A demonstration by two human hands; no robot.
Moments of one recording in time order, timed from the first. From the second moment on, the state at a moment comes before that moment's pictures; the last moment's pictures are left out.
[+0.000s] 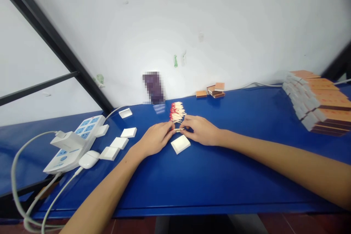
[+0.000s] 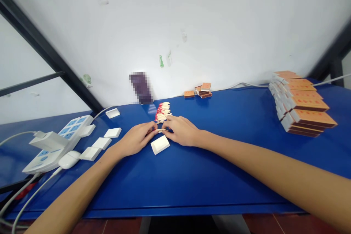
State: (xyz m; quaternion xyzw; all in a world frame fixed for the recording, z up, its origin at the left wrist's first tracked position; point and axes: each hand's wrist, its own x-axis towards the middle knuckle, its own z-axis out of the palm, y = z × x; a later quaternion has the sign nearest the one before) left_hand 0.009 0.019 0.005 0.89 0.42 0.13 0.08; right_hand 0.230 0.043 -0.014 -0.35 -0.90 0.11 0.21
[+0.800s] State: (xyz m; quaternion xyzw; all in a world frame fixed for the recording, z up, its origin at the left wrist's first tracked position) left_hand 0.019 0.017 0.011 0.90 0.44 -0.01 -0.05; right_hand 0.227 0.055 -0.007 -0.31 -0.92 0.15 0.17
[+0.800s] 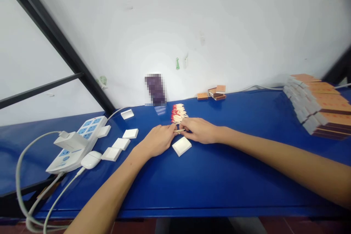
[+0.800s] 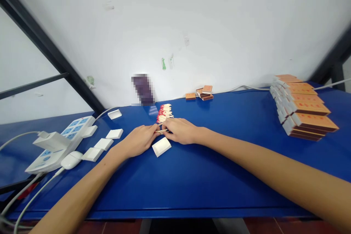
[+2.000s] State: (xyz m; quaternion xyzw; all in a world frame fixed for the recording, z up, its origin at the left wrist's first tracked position) left_hand 0.017 0.013 0.019 0.89 0.45 -0.04 -0.06; right_hand 0.224 0.050 -0.001 -0.32 -0.92 0.15 0.18
